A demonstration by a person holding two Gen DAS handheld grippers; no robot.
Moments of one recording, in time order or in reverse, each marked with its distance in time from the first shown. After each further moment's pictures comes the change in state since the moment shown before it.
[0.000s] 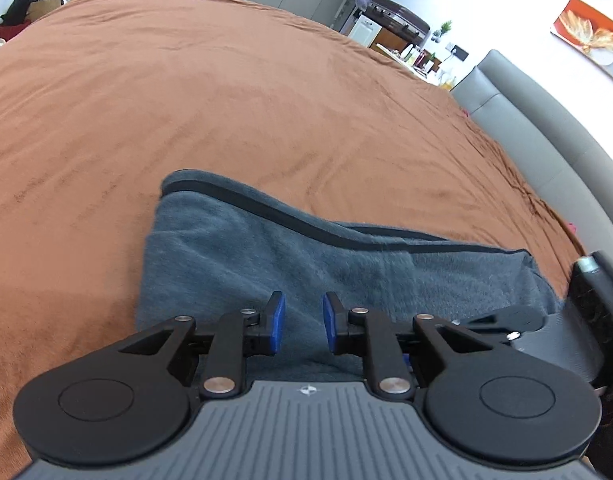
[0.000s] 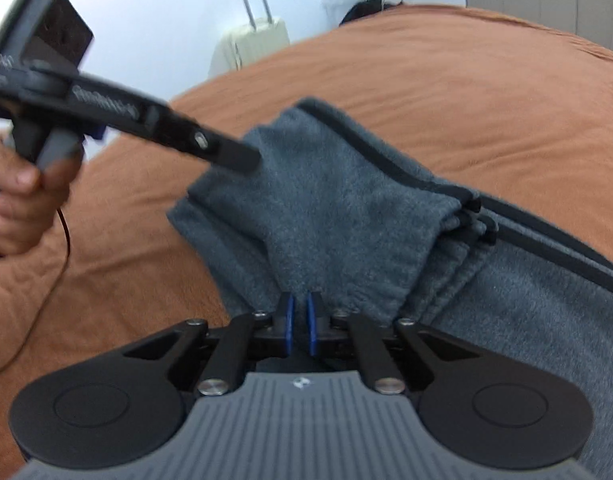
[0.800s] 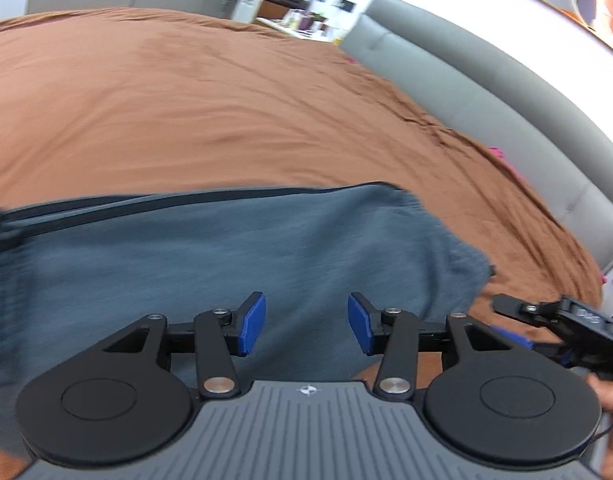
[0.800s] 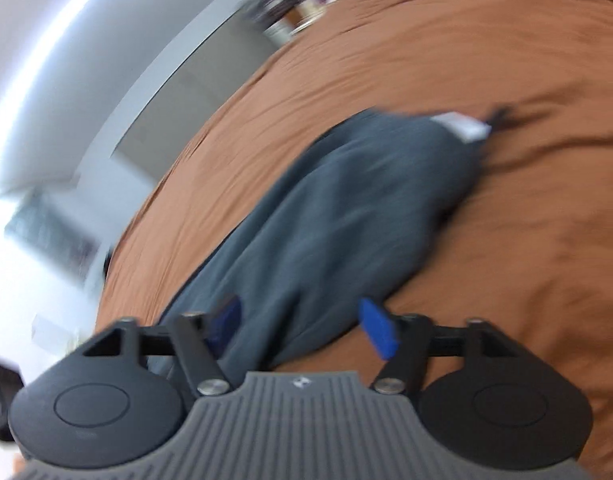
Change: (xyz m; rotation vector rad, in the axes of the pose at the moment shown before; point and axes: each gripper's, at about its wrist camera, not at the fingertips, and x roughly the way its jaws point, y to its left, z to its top) left arm 0.117 -0.273 -0.058 0.231 0.036 -0.170; right arm -0.301 -0.137 -0.258 1.108 -0.582 -0.466
